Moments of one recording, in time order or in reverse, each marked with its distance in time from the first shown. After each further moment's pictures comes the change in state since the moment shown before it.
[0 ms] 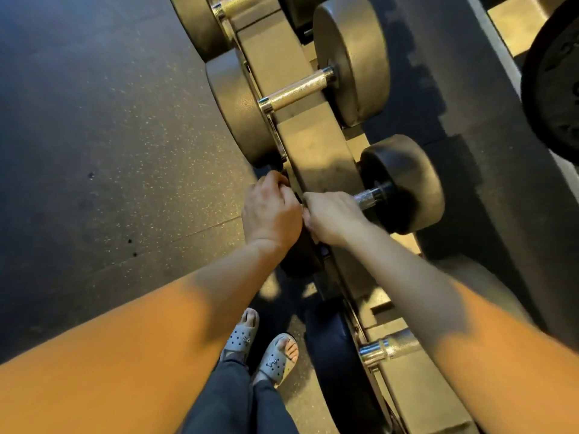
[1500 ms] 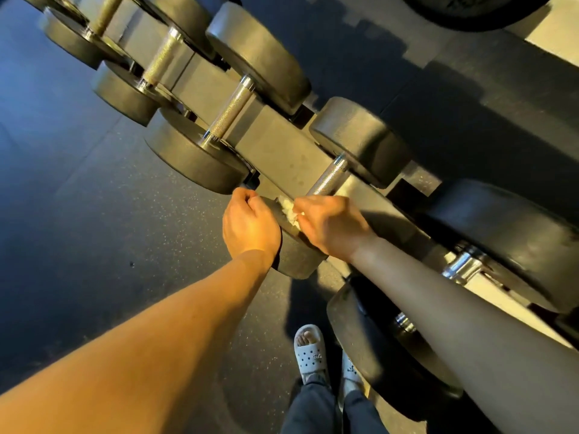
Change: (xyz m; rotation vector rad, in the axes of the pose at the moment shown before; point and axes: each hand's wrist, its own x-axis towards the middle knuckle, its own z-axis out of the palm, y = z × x) left_hand -0.001 -0.004 0.007 0.140 0.045 0.084; right_hand -0.034 0.028 0.069 0.568 0.570 -0.109
